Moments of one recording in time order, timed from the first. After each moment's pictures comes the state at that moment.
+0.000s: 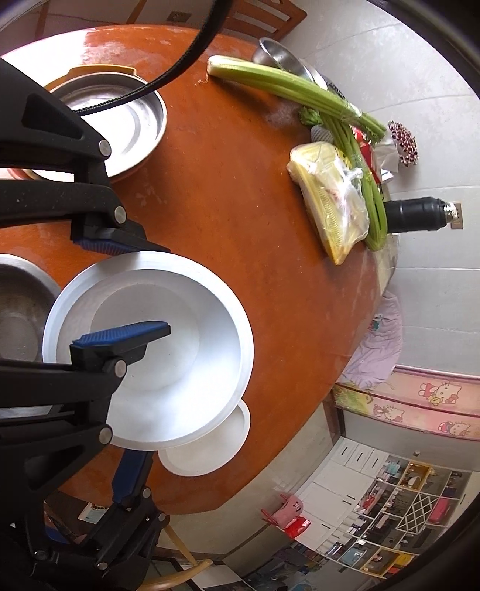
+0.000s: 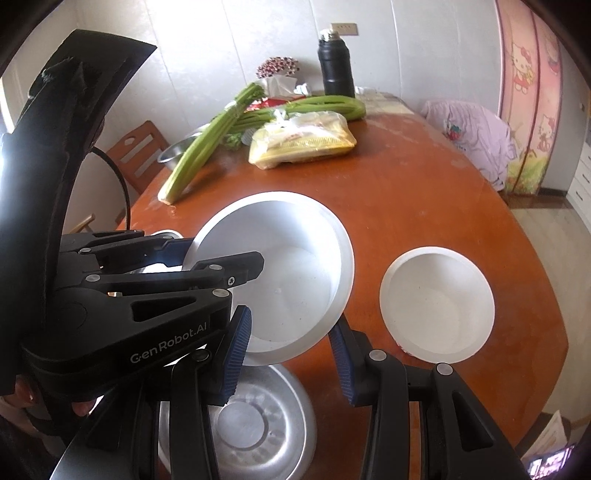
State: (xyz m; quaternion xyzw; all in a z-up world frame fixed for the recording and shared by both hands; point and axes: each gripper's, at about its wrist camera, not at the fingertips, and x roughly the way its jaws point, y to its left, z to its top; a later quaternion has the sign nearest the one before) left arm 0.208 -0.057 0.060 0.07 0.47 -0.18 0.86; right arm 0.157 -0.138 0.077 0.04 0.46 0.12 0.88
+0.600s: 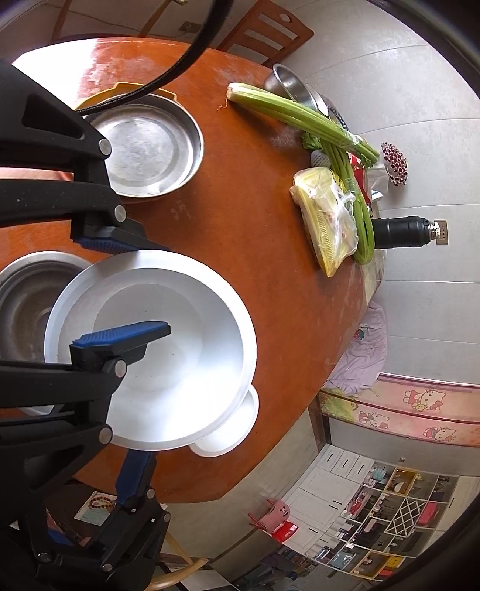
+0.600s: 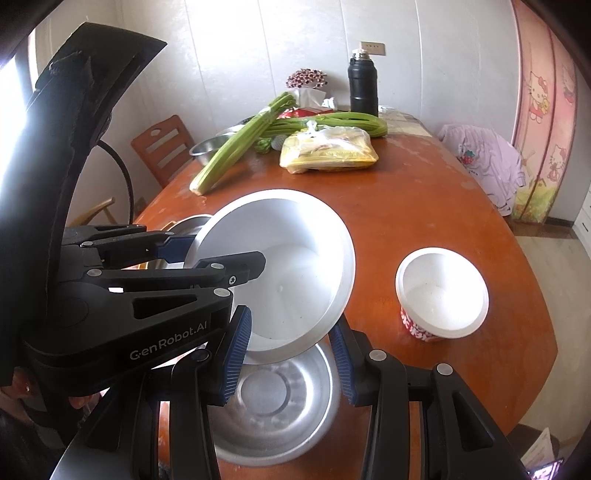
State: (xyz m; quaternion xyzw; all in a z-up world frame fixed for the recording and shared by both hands) left arm 0.150 -0.040 0.079 0.06 0.45 -0.16 0.88; right arm 0.108 -0.121 0.094 0.00 0.43 0.15 0.89
